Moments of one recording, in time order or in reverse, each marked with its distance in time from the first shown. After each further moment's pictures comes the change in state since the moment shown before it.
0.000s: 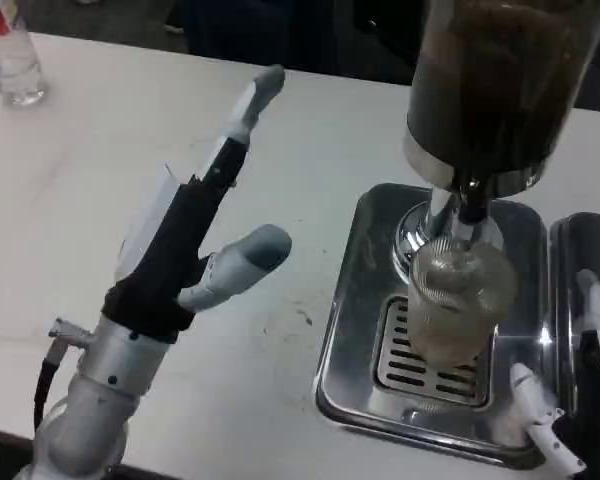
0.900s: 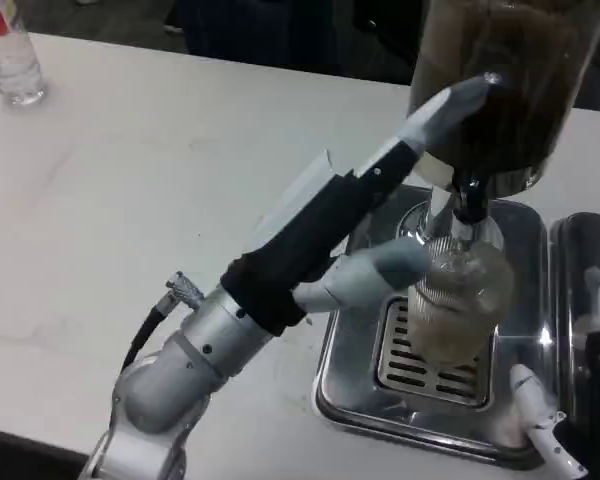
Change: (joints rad) left arm -0.078 -0.174 -0.065 -0.123 -0.090 0.171 -0.414; right arm 0.028 0.041 -0.015 -0.004 0.004 -0.068 -0.037
